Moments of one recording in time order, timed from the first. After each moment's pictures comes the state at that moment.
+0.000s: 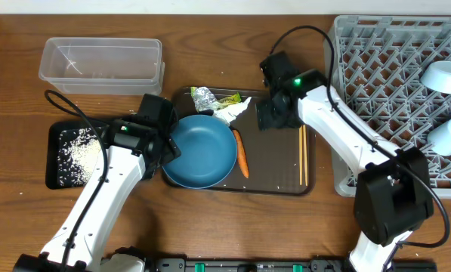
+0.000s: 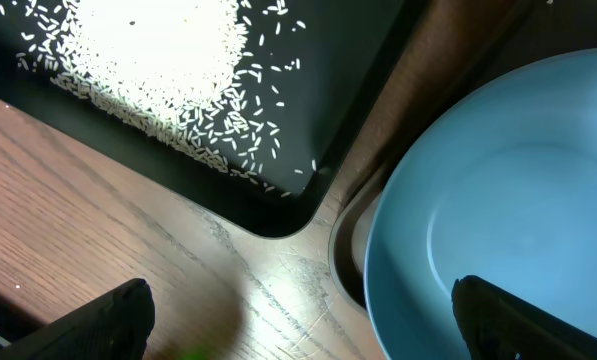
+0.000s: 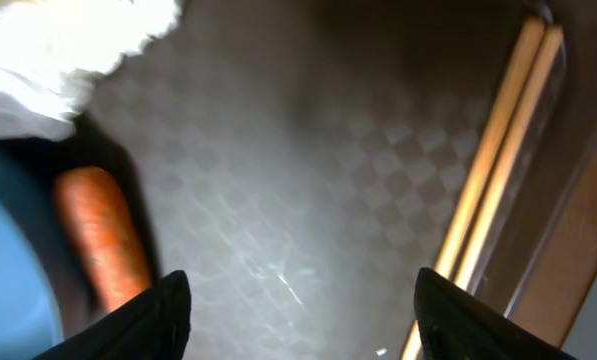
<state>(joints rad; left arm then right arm) -0.24 1.36 1.04 -1.12 -0.25 -0.80 0.47 1.91 1.49 -0.95 0.02 0.36</state>
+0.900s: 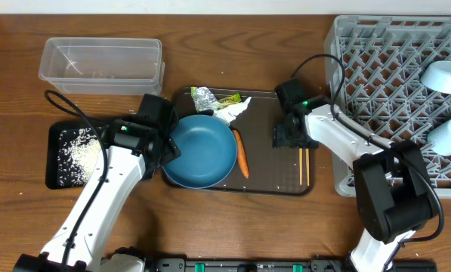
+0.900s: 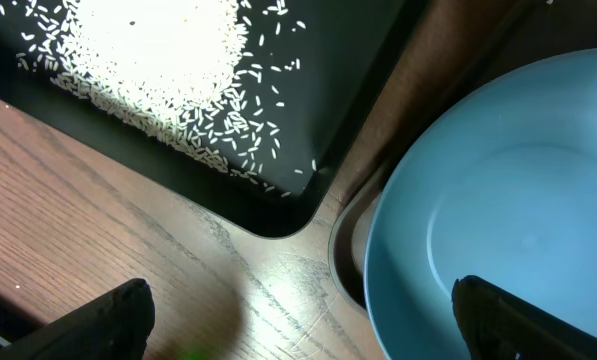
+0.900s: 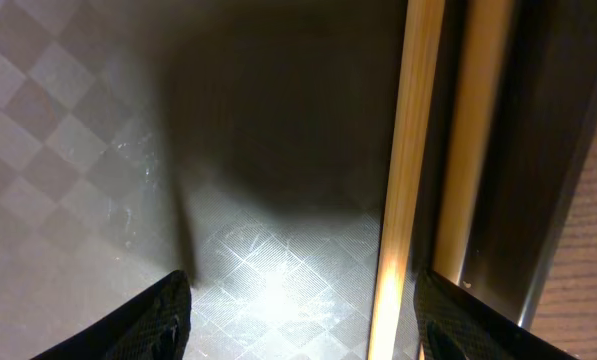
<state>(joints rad) -0.24 1.36 1.04 -1.12 -0.25 -0.80 0.40 1.91 1.20 -0.73 0.07 0.46</state>
